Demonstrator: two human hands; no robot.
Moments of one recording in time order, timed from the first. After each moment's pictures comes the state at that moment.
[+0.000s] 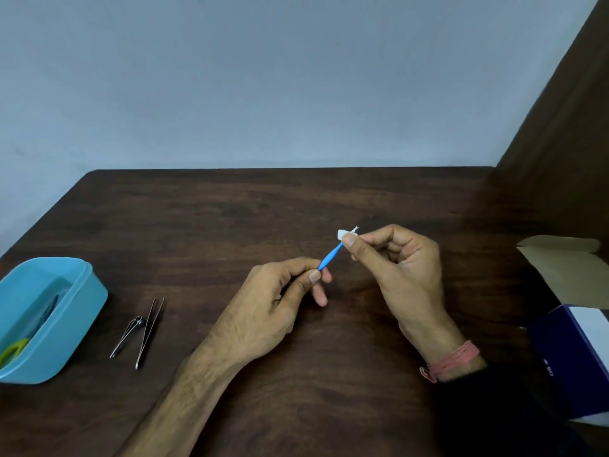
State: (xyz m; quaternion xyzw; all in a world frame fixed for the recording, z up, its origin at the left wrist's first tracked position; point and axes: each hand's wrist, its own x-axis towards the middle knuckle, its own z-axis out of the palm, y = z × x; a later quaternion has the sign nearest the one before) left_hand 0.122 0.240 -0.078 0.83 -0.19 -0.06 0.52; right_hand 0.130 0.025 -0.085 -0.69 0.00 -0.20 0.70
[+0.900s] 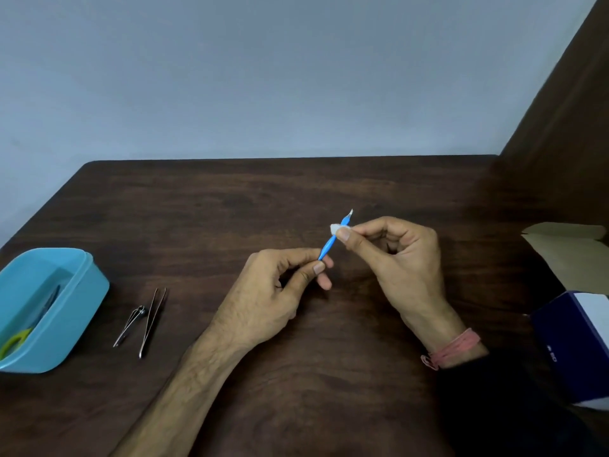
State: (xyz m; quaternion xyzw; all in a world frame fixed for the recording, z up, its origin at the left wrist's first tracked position) left_hand 0.125 0.241 -0.078 0.84 -0.16 -0.03 0.52; right_hand 0.131 0.028 -0.083 -0.71 -0.03 -0.20 0.67
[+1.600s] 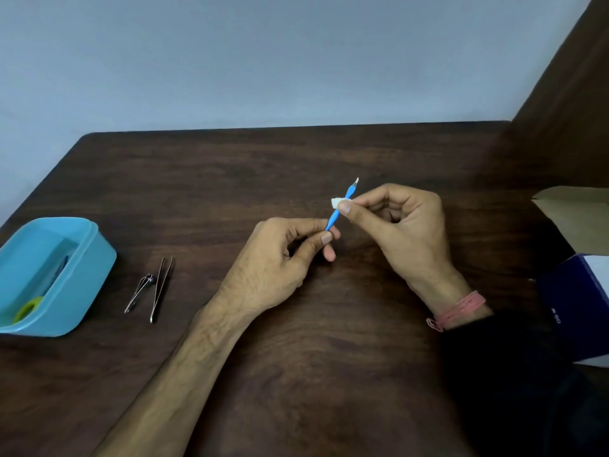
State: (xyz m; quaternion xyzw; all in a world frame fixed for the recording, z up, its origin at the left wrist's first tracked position) left_hand 0.124 0.240 -0.084 0.84 -0.18 -0.04 0.51; right_hand 0.132 0.026 -0.088 -0.73 -0.03 -0.20 0.65
